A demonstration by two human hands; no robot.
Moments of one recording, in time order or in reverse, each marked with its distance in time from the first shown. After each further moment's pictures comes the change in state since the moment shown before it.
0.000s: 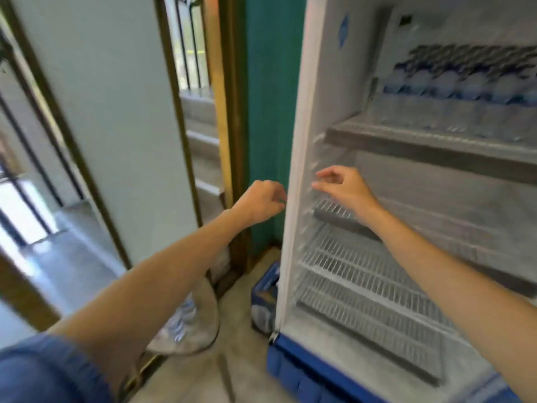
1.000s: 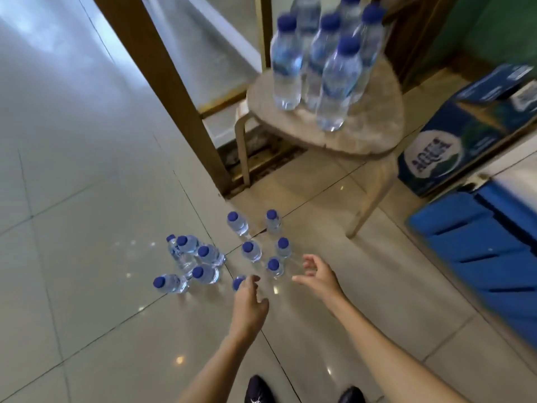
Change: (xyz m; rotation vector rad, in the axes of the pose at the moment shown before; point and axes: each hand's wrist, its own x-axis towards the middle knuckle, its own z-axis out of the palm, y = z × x) left_hand -0.567 -0.438 0.477 -0.443 -0.029 -1.260; right_hand -0.417 0.446 0.608 0.023 -0.781 0.811
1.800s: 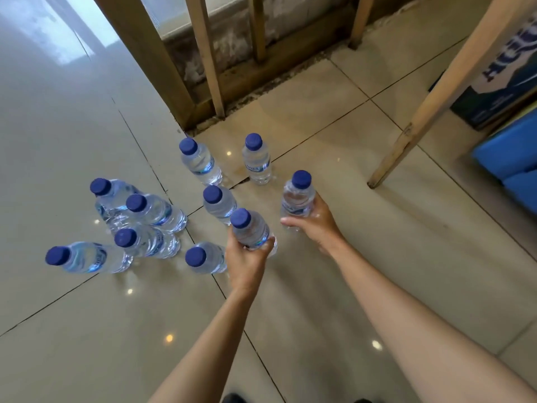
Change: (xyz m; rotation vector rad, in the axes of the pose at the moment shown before) left_hand 0.153 -0.103 0.149 -0.552 0.282 0.052; right_hand 0.210 0.133 0.041 0.166 0.048 -0.296
